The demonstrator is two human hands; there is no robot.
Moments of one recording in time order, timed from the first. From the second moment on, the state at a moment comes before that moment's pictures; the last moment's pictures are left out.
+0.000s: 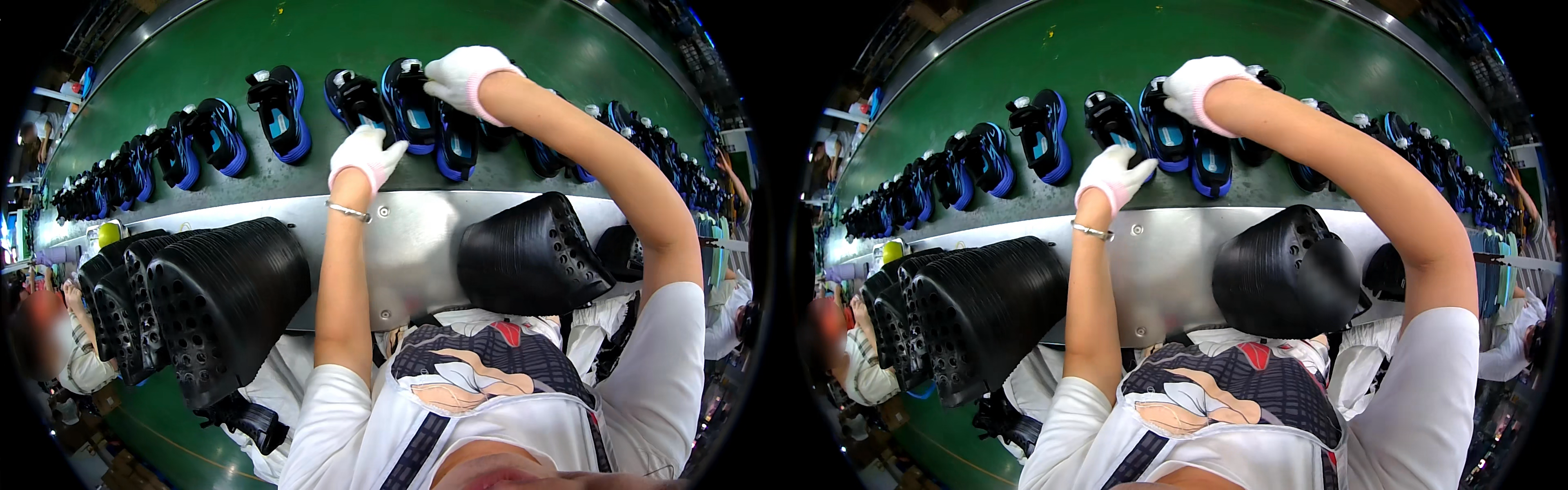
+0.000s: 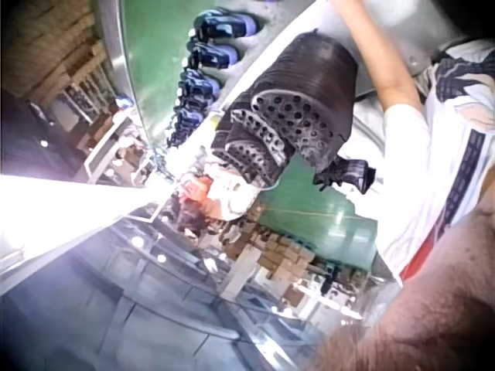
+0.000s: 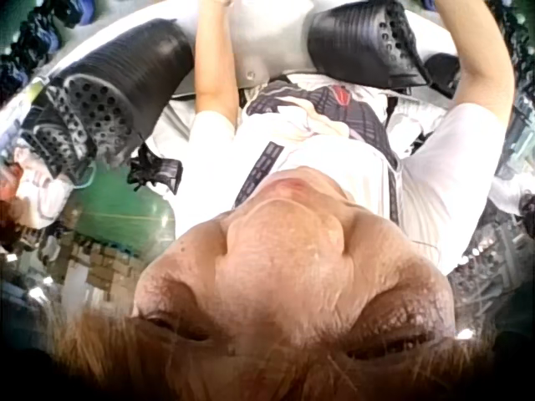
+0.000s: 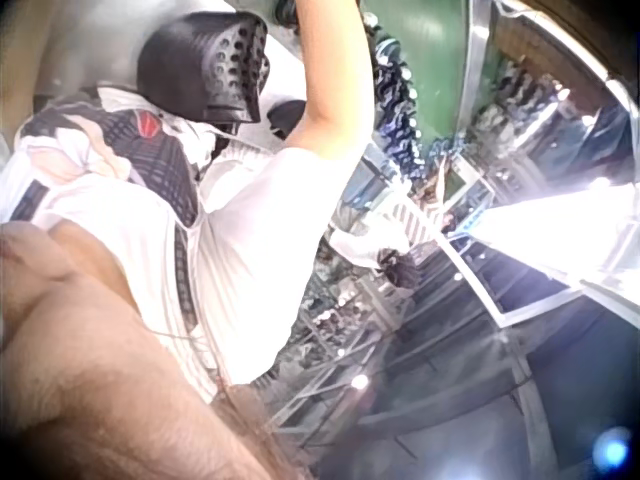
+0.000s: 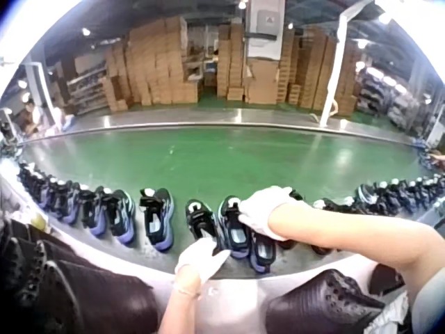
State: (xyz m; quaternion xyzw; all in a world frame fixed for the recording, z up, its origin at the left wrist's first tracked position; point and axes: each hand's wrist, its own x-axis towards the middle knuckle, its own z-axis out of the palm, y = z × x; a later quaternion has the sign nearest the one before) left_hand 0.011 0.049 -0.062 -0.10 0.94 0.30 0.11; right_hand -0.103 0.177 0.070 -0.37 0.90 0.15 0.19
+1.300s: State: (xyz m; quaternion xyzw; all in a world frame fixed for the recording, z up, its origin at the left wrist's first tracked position) left_hand -0.040 -0.075 -0.130 -0.28 0.92 0.28 -0.02; right_hand -0.005 0.488 0.140 -0.07 1.00 -0.05 0.04
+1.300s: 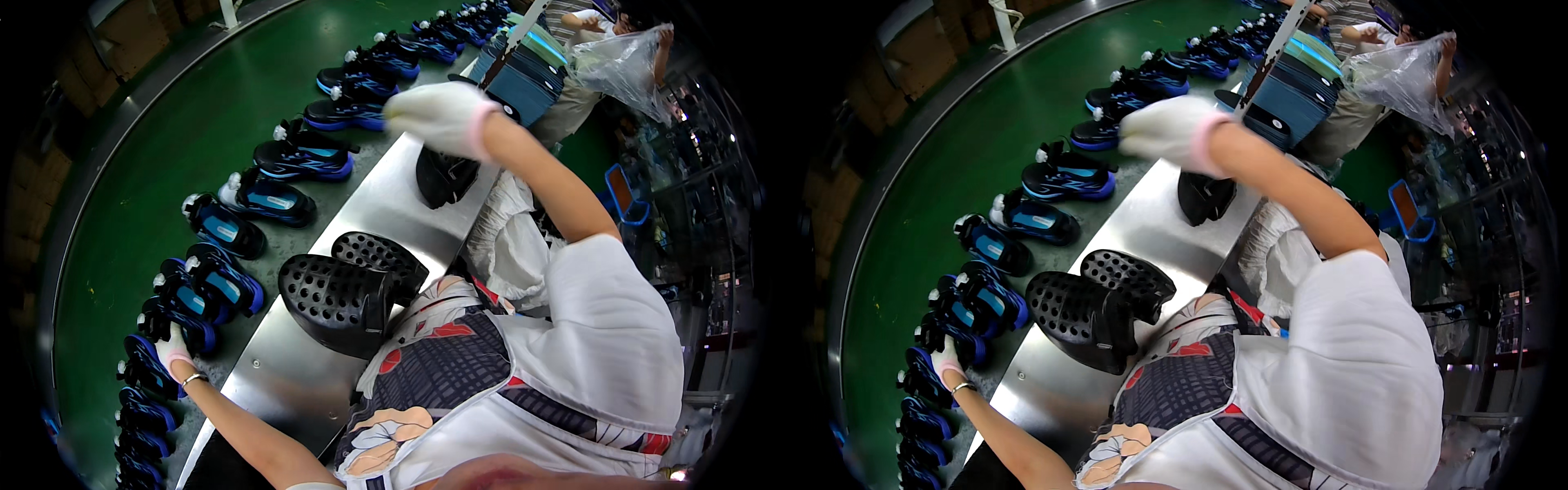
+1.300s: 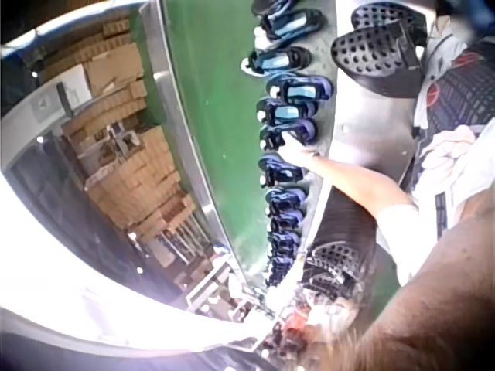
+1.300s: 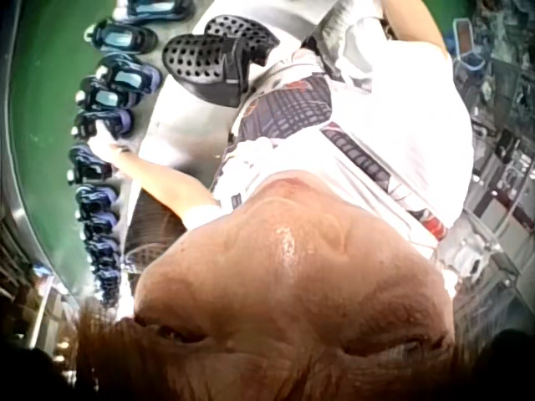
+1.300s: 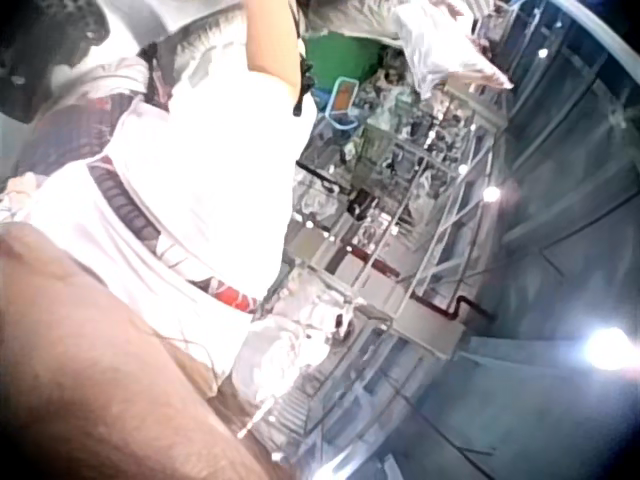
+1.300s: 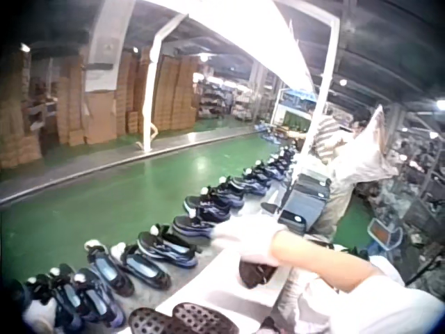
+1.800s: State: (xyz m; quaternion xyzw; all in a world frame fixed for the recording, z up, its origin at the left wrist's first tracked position) left_hand 0.007 0.044 -0.058 -0.22 0.92 0.13 -0.28; right_hand 0.072 0.620 0.092 0.12 0.98 -0.17 0.00
